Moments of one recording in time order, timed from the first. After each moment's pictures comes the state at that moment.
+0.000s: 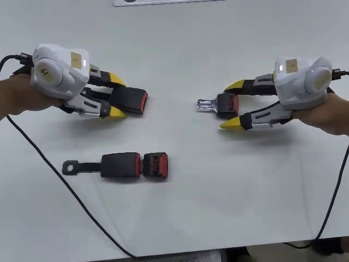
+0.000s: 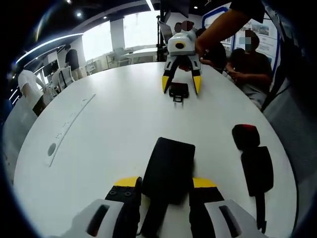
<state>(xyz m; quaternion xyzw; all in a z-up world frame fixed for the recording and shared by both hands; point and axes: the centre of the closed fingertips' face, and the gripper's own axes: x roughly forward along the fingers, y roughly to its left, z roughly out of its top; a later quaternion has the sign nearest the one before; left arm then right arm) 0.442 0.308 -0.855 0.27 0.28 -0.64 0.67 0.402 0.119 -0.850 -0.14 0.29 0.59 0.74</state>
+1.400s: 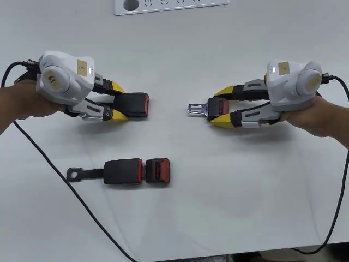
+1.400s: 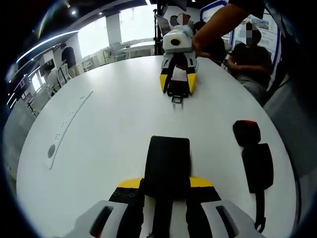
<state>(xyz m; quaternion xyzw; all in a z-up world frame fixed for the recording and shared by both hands) 0.443 0.309 -0.856 0.30 0.30 -0.63 0.65 0.417 0.148 -0.850 -0.10 0.26 0.60 0.75</state>
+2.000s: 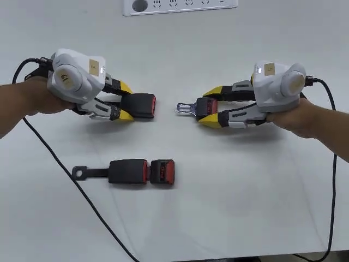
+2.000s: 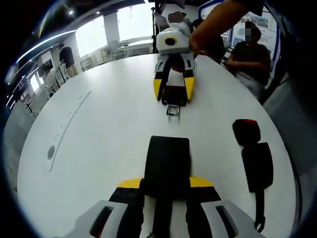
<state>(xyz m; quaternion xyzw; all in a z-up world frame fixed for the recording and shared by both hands) 0.442 0.309 -0.857 0.31 0.30 -0.63 0.64 0.430 0.183 -0.847 -0.09 0.25 0.61 0.75</state>
